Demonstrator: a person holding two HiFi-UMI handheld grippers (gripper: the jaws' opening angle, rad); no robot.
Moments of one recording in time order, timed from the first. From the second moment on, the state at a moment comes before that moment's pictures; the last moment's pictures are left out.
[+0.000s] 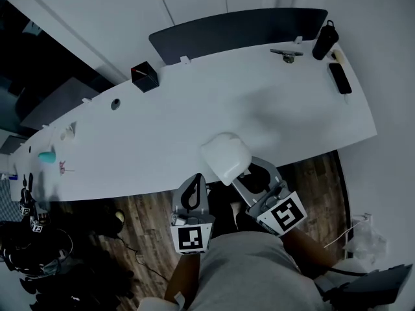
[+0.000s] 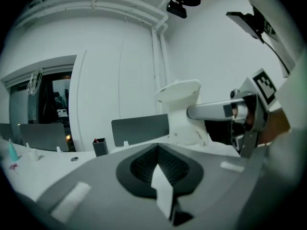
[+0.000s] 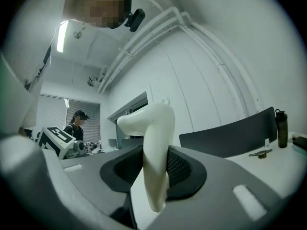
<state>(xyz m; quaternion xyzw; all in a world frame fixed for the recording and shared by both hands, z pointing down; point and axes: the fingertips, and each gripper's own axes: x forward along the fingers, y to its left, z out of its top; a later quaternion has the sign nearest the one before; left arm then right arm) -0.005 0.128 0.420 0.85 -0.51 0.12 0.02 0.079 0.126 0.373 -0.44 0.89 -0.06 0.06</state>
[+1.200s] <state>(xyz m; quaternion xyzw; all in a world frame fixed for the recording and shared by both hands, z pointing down) -0.029 0.150 0.362 0.89 -0.46 0.04 0.00 0.032 0.167 0.335 -0.48 0.88 0.00 0.06</state>
